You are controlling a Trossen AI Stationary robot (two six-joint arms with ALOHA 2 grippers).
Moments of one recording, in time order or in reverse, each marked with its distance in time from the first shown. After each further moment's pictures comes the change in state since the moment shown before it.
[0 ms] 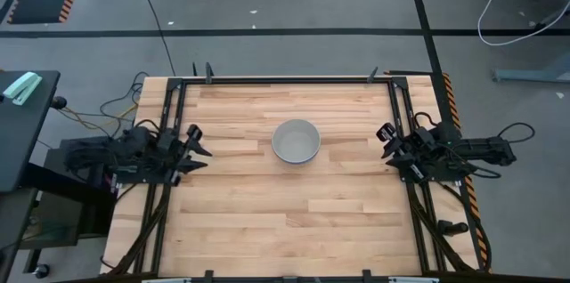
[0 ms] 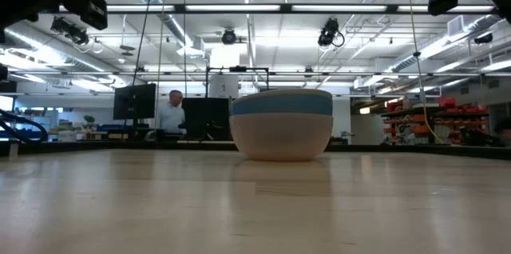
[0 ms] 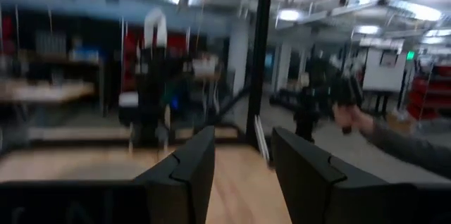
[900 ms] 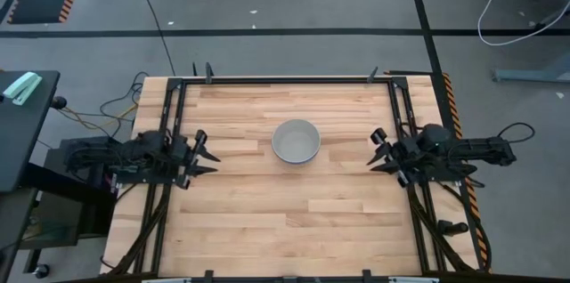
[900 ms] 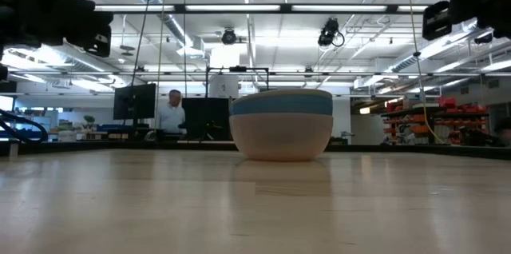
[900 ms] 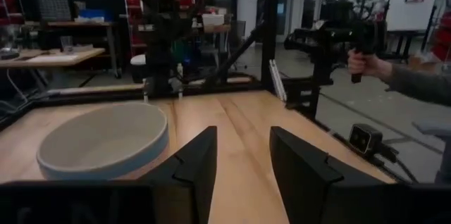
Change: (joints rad) left arm 0.001 0.009 -0.083 -0.105 -0.009 0.132; right arm 0.000 0.000 0.000 -0.271 0.005 -0.193
